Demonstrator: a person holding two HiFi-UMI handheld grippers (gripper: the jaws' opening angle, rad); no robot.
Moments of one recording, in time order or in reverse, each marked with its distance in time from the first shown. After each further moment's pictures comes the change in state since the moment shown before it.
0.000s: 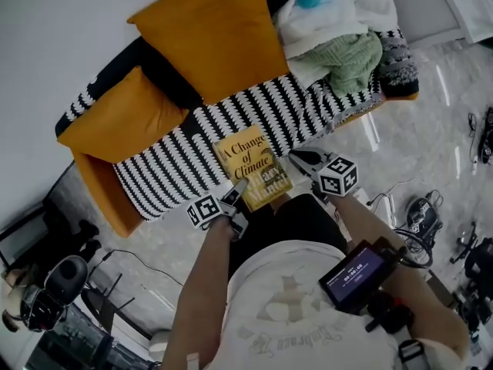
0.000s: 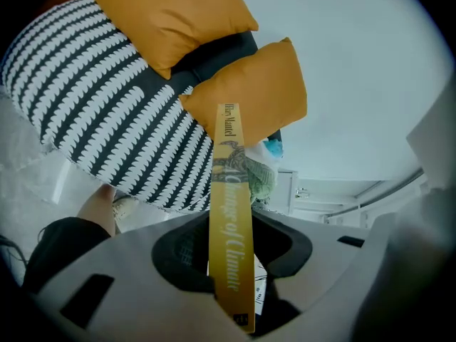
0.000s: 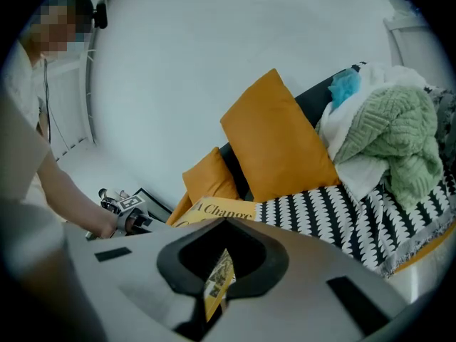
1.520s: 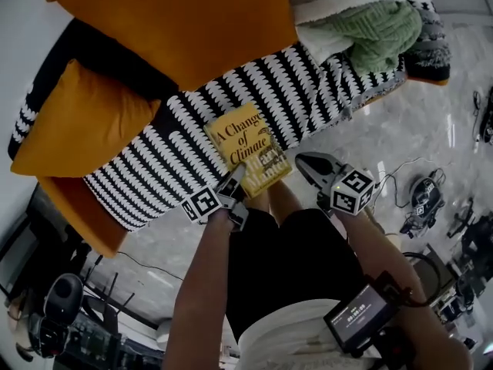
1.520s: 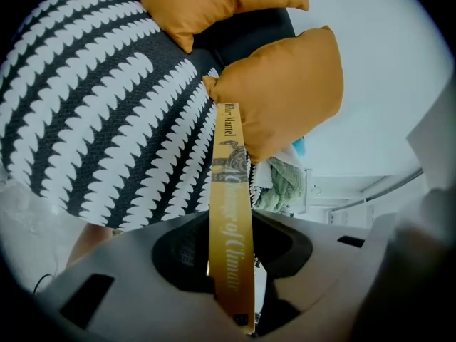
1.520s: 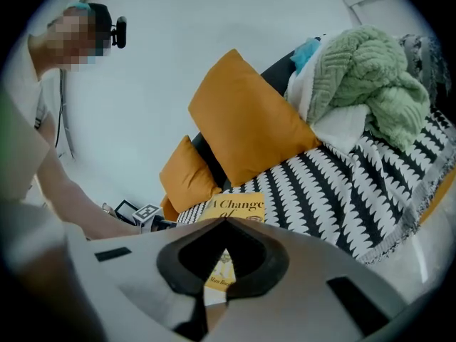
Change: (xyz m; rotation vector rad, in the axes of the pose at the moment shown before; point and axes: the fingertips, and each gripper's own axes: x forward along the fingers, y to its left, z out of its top) left arm 0.114 0.113 0.046 0.043 0.032 0.008; right arm 0.042 -0.081 -0.077 0.152 -0.031 -0.095
